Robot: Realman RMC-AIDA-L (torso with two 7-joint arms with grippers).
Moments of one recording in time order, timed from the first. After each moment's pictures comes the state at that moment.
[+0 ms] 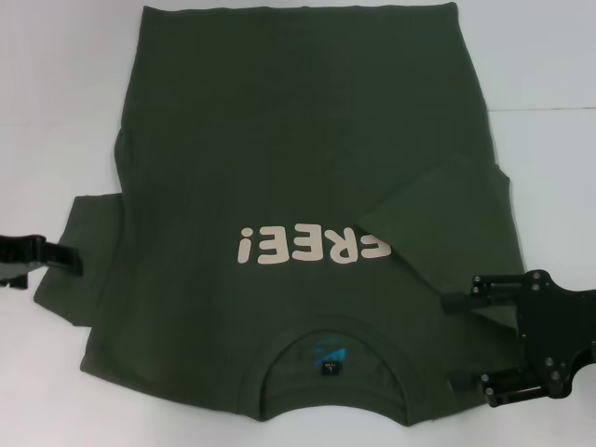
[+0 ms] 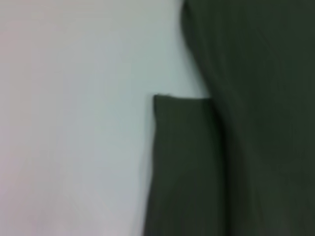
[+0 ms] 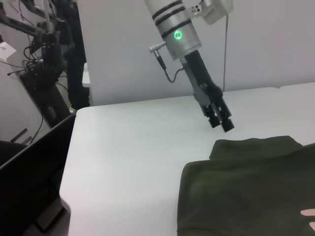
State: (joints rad) left arm -0.61 -2.11 0.72 1.19 2.81 1.49 -2.78; right arm 0.37 2.08 -0.83 -1.04 -2.01 -1.87 1.34
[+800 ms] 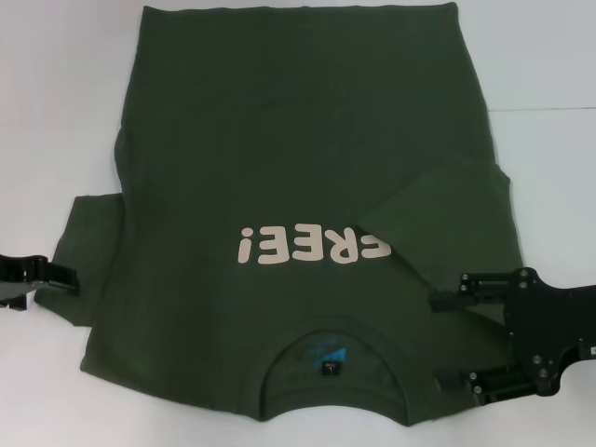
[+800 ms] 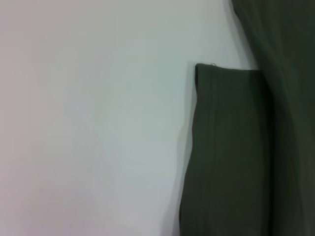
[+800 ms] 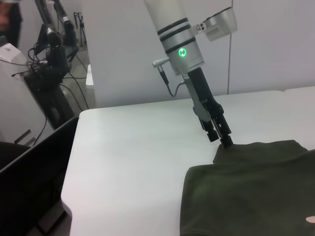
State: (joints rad) left arm -0.61 -2.10 0.75 1.09 2.86 1.40 -2.82; right arm 0.39 2.09 -0.83 -1.04 -2.01 -1.86 1.35
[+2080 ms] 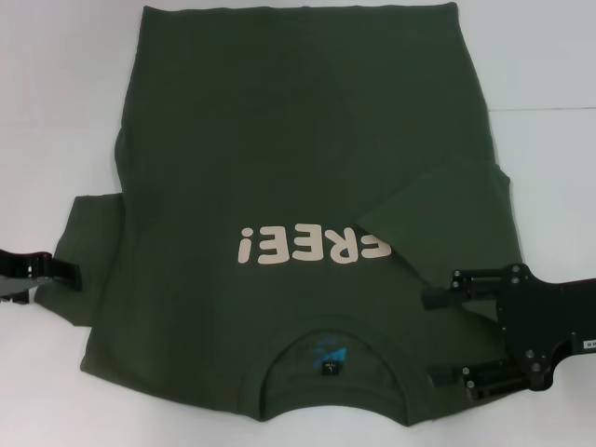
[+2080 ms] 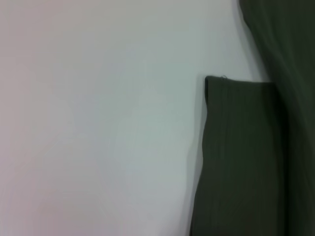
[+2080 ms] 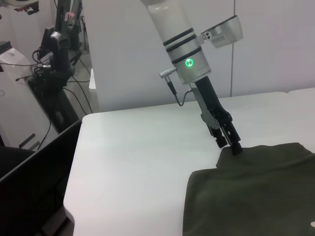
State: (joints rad) left arm -0.63 -2.09 0.76 1.01 2.86 1.30 -2.82; right arm 0.41 2.09 -0.84 -1.03 -2.01 -1.86 1.37
